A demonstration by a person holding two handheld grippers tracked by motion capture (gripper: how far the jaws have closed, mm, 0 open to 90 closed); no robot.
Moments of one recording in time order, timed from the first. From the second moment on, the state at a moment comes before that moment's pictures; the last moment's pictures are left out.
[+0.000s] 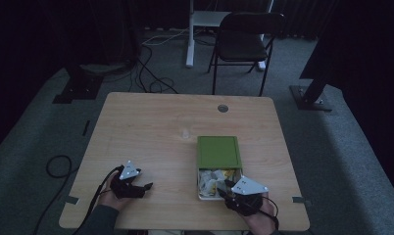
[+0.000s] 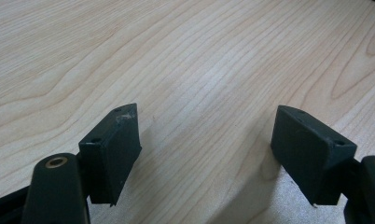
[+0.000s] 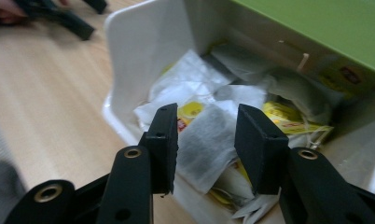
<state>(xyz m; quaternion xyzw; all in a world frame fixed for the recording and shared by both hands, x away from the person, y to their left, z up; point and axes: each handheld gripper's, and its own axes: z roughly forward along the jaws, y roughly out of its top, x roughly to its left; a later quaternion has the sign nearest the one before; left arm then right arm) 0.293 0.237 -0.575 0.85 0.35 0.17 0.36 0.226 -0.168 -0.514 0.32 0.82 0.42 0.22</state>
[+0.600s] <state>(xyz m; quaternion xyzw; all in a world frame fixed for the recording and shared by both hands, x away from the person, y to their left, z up) 0.293 0.236 -0.575 0.85 0.35 0.17 0.36 0.223 -0.135 -0.526 0.35 0.82 0.35 0.29</state>
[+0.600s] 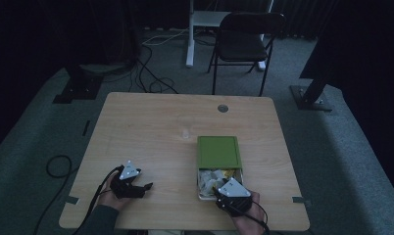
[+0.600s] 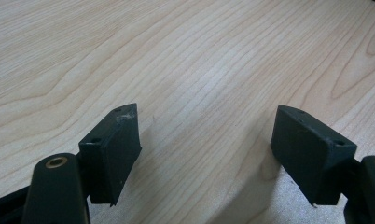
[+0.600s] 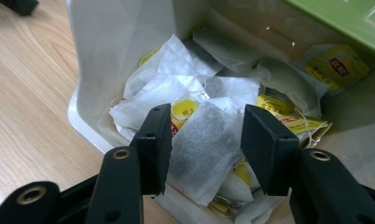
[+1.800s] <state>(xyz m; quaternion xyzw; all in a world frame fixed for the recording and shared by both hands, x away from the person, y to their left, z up) 0.293 0.237 -0.575 0.85 0.35 0.17 0.36 0.222 -0.130 -0.531 0.35 0.82 0.30 0.32</state>
